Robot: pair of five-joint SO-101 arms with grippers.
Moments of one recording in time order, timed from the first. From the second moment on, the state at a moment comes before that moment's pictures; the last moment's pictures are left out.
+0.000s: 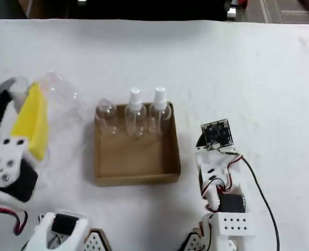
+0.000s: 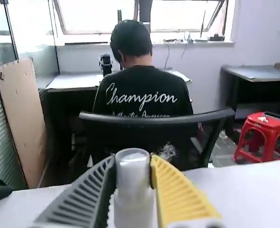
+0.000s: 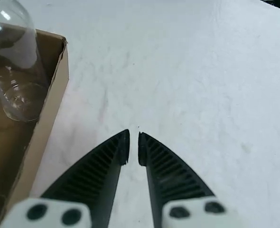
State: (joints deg) left arm 3.9 -48.9 -29.1 90.6 1.2; right arm -2.8 -81.6 93.5 25.4 18.8
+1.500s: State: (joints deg) left arm 4.4 -50.9 51.3 5.9 11.2; right arm -2.9 -81.6 93.5 25.4 18.8
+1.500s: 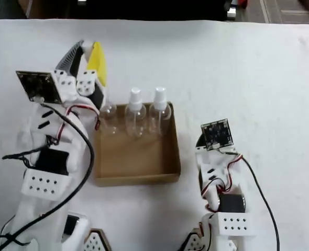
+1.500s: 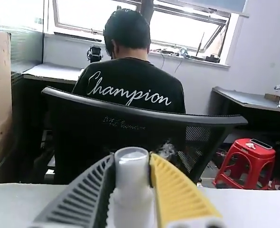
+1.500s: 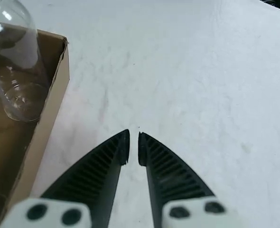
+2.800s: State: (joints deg) left arm 4.0 -50.8 57.0 5.9 11.4; right arm -2.9 -81.6 93.5 25.4 18.8
